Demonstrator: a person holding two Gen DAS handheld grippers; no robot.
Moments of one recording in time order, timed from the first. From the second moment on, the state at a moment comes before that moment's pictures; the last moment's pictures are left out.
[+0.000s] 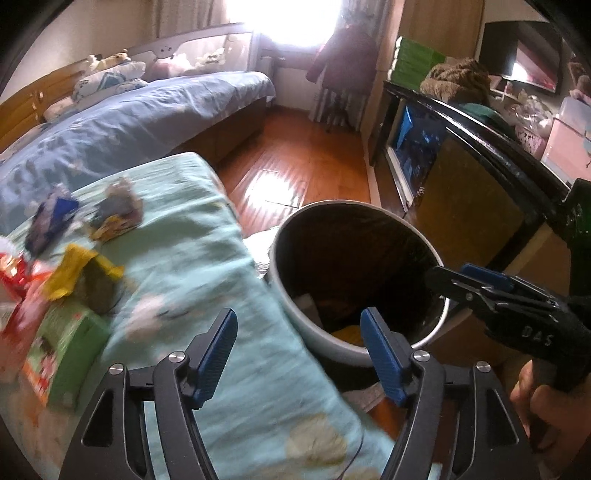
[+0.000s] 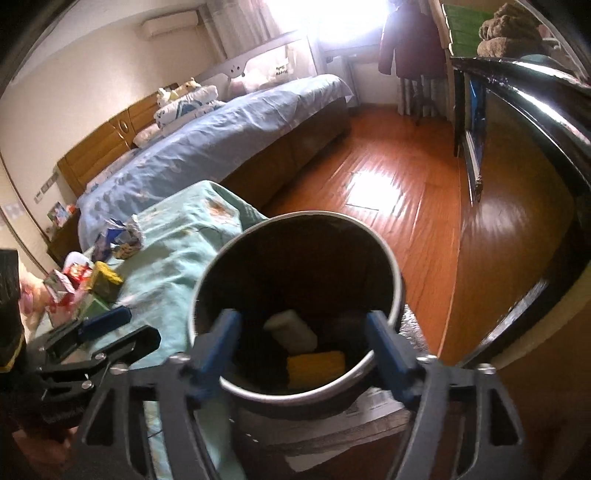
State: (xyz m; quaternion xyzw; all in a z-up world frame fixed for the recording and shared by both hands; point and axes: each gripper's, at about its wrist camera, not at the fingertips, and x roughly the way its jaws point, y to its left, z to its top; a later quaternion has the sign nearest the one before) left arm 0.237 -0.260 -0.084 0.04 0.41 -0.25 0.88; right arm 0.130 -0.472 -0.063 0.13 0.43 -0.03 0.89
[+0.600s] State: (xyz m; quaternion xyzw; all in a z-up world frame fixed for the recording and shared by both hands) left arm 0.146 -0.129 -0.067 -0.01 0.37 -0.15 0.91; right arm 0.118 -0.363 -0.061 0.13 0.42 0.07 0.90
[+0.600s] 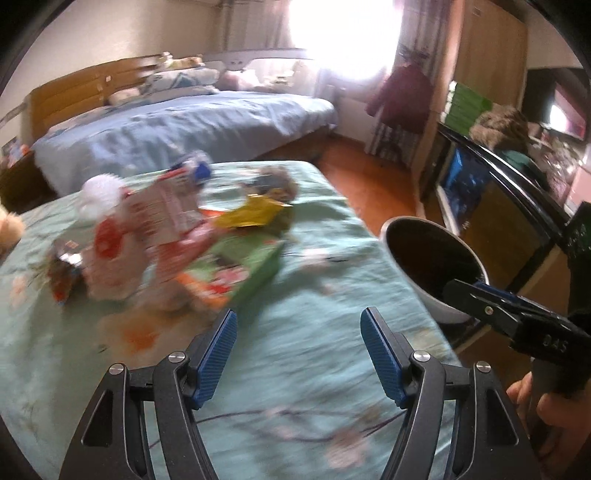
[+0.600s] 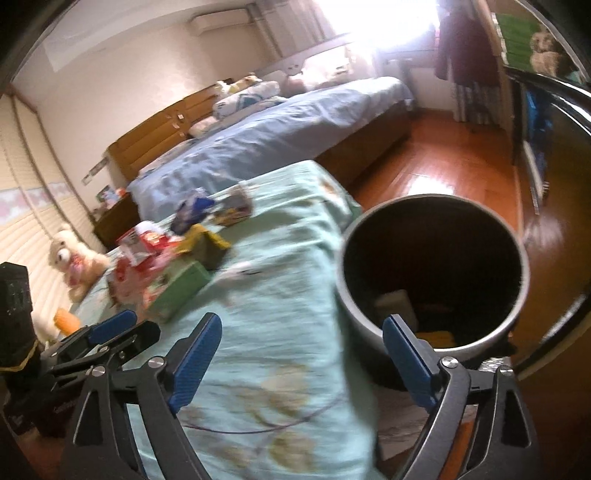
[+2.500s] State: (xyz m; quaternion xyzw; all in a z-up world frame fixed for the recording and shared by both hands) left arm 0.208 -0.028 -0.077 -0.07 0.41 -0.09 0.91; right arm 0.208 -0.215 -0.104 0.00 0.48 0.31 0.82
